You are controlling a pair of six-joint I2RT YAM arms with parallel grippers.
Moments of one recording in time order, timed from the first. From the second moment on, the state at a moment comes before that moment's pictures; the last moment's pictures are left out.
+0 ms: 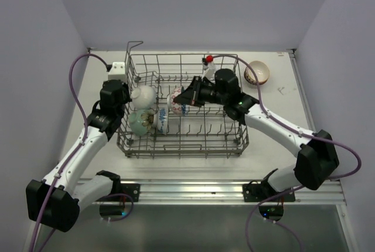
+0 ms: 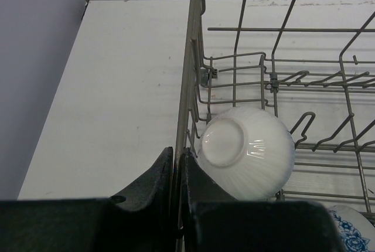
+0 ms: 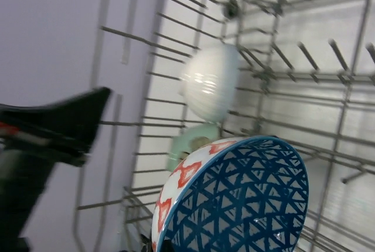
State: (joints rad) left arm -0.29 1.04 0.82 -0.12 -0.43 -0.06; right arm 0.68 1.46 1.09 0.04 -0.45 0.88
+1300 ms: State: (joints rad) left arm -0.24 1.04 0.84 -0.14 -0.36 -0.09; right arm 0.05 1.85 1.81 -0.68 0.09 0.44
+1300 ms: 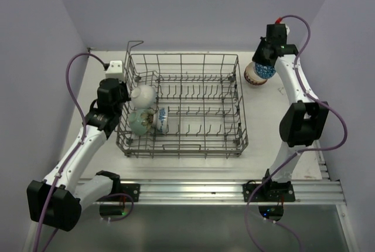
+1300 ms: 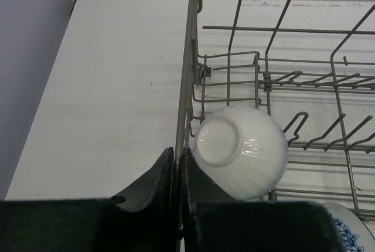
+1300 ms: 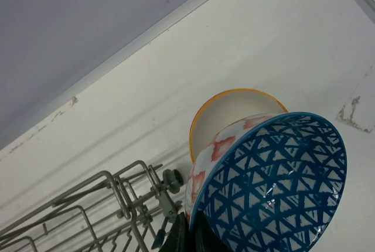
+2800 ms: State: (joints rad) left arm -0.22 1.04 0.84 -0.15 -0.31 -0.09; right arm 0.11 1.71 1.82 -0.69 0.06 0.39
